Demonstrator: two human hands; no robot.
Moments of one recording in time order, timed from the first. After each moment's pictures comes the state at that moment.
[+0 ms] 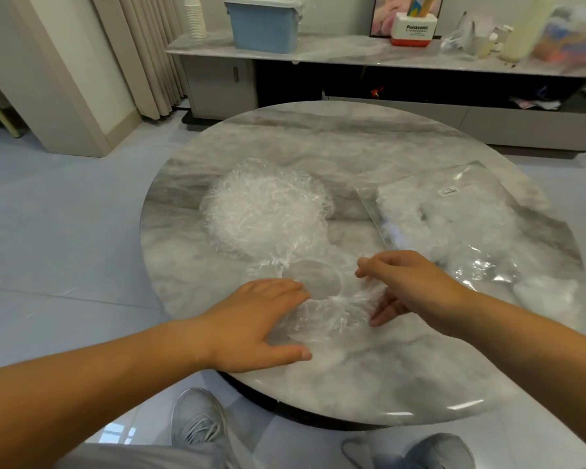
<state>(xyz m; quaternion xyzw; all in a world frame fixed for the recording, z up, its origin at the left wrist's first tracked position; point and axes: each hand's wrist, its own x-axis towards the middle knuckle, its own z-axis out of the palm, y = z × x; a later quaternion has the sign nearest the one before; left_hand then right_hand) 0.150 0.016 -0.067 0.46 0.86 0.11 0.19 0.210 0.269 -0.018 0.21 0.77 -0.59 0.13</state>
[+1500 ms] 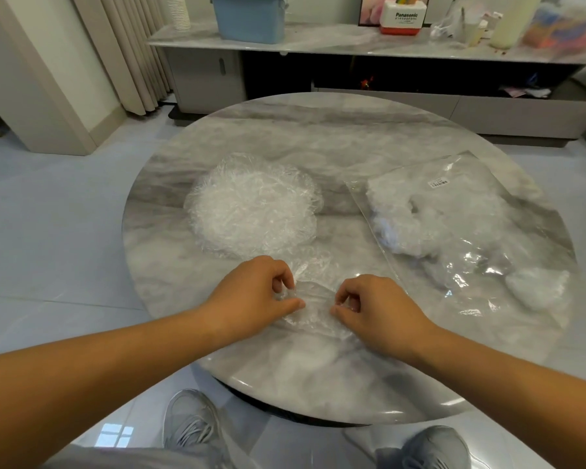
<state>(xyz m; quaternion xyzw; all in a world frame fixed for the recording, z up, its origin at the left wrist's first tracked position) 0.135 0.052 -0.068 0.27 0.91 0.29 0.14 0.220 0.261 -0.070 0.05 0.96 -0.25 0.07</state>
